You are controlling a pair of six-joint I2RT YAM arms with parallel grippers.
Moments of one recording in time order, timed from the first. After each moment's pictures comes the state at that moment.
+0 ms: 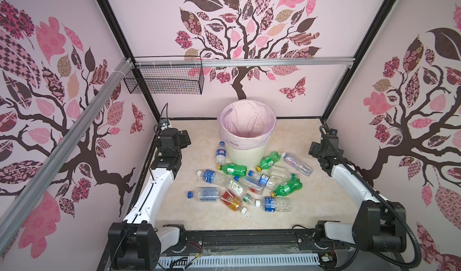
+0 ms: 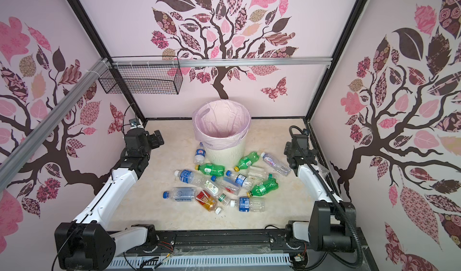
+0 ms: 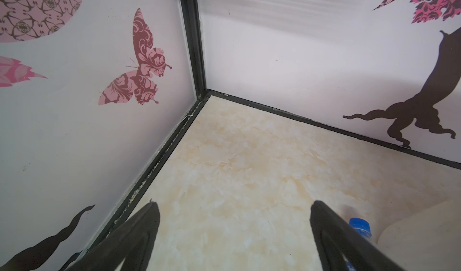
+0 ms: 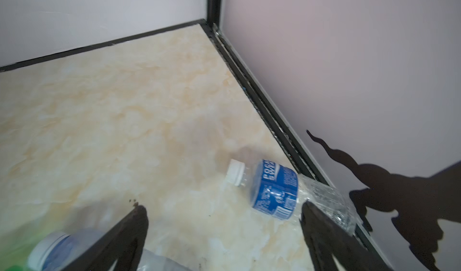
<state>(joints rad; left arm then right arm) -0.05 1.19 0.98 -0.17 -0.36 -0.18 -0.14 1.29 0.84 -0.23 0.39 0.21</state>
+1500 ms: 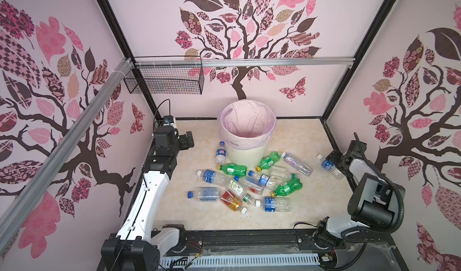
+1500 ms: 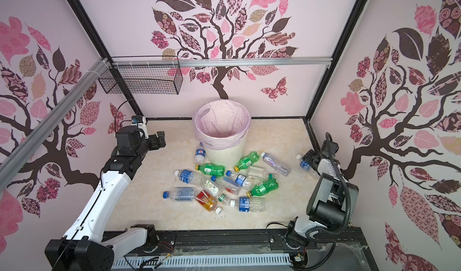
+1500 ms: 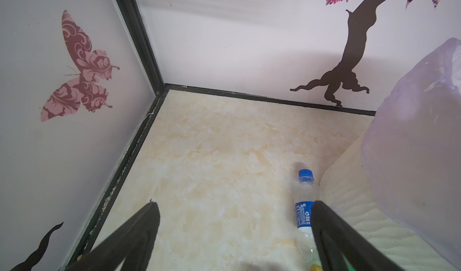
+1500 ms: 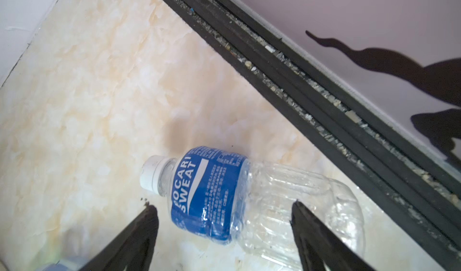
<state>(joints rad) -0.05 1.13 1.08 -0.38 -0.12 -0.11 -0.48 1.52 0.90 -0.32 -0.09 0.39</state>
